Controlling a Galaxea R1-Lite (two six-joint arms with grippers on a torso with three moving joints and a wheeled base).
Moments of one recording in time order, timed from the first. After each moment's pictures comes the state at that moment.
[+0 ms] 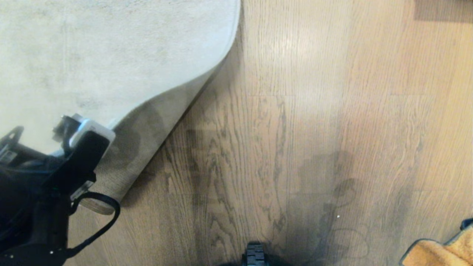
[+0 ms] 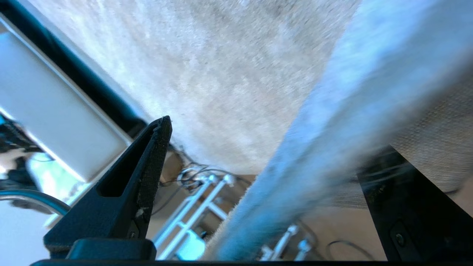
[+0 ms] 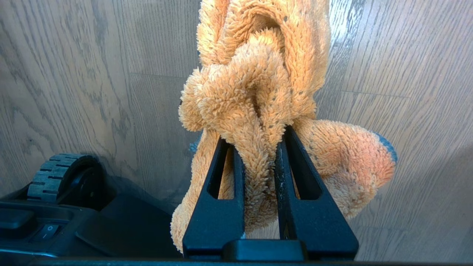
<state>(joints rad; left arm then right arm) -0.60 1.34 -0.33 -1.17 1.19 1.10 0.01 0.00 0.00 0.01 0.04 -0.09</state>
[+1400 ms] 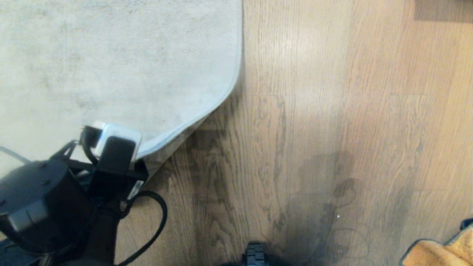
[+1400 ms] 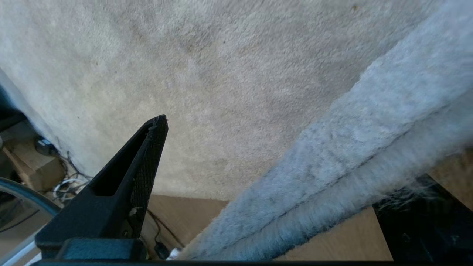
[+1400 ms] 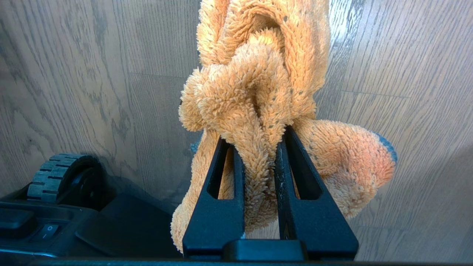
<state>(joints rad) -0.78 1.49 -0.35 -1.18 1.18 0.62 0.01 0.00 0.00 0.01 0.04 -0.09</state>
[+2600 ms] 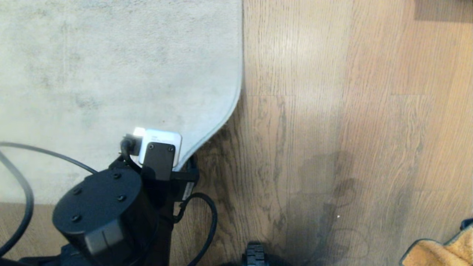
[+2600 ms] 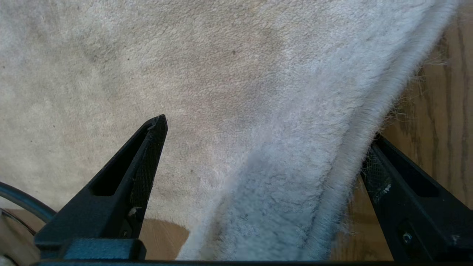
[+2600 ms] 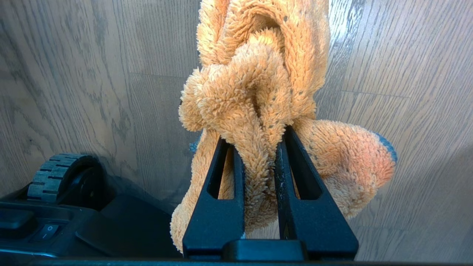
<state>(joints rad) -0.99 1.65 -0.46 -1.21 1.19 0.35 0.01 0.00 0.00 0.01 0.04 -0.09</state>
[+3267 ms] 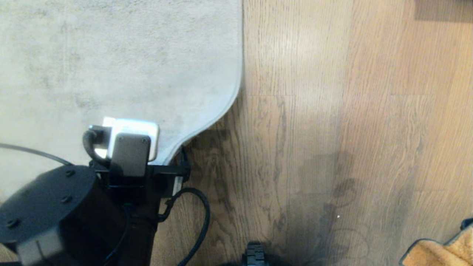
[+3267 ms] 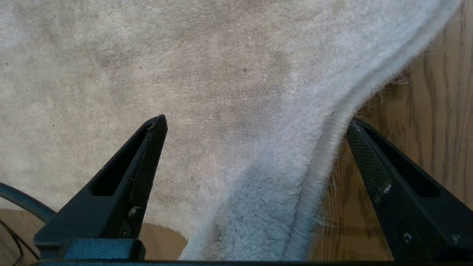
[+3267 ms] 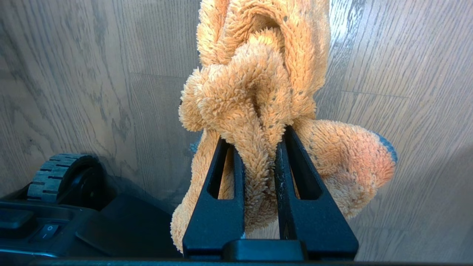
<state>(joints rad) -1.01 1.55 -0.46 -1.21 1.19 0.34 0.01 0.00 0.00 0.01 0.04 -0.09</state>
